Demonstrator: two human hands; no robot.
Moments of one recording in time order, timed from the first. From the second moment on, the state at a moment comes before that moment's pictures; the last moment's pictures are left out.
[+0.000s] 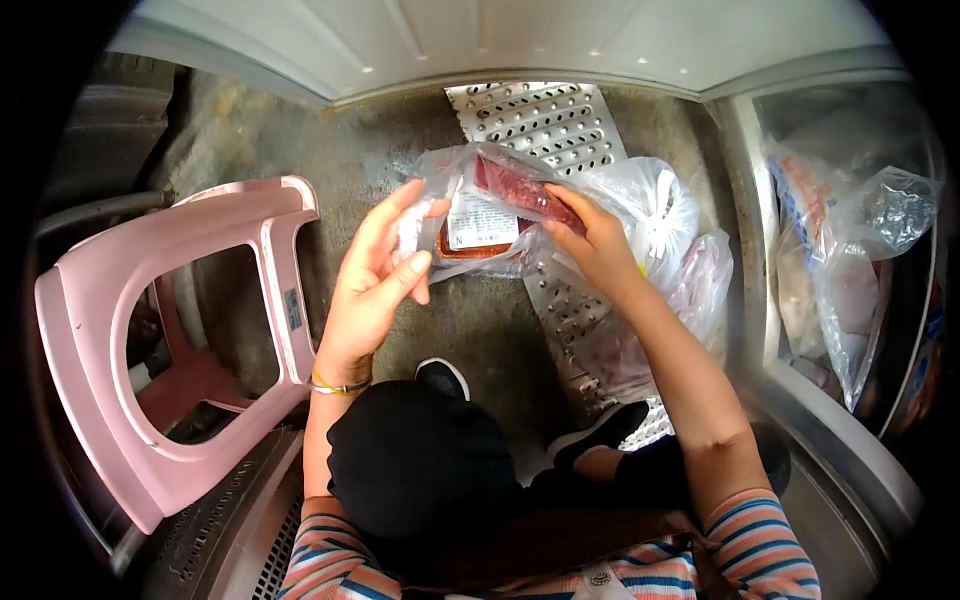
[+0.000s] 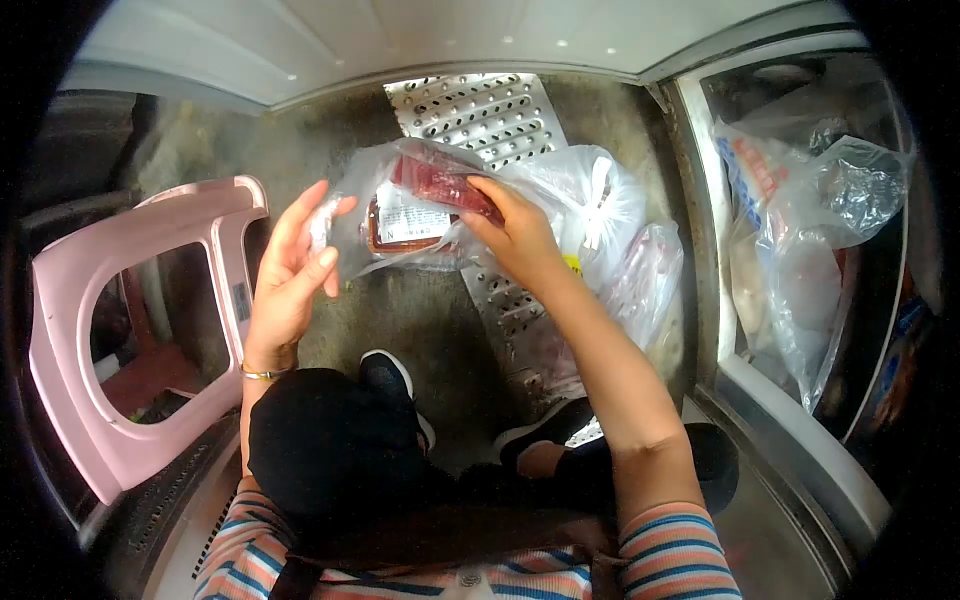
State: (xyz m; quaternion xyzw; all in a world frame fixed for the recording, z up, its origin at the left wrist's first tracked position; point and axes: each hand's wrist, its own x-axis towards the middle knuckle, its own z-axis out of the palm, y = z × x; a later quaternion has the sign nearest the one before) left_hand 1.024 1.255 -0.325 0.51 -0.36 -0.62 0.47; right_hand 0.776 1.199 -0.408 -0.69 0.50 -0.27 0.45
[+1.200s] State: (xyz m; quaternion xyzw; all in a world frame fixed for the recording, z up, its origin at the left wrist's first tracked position) left_hand 1.012 1.240 -0.338 0.51 -0.35 -0.56 0.55; right_hand 0.760 1.178 -0.363 -0.27 0.46 -0.44 0.73
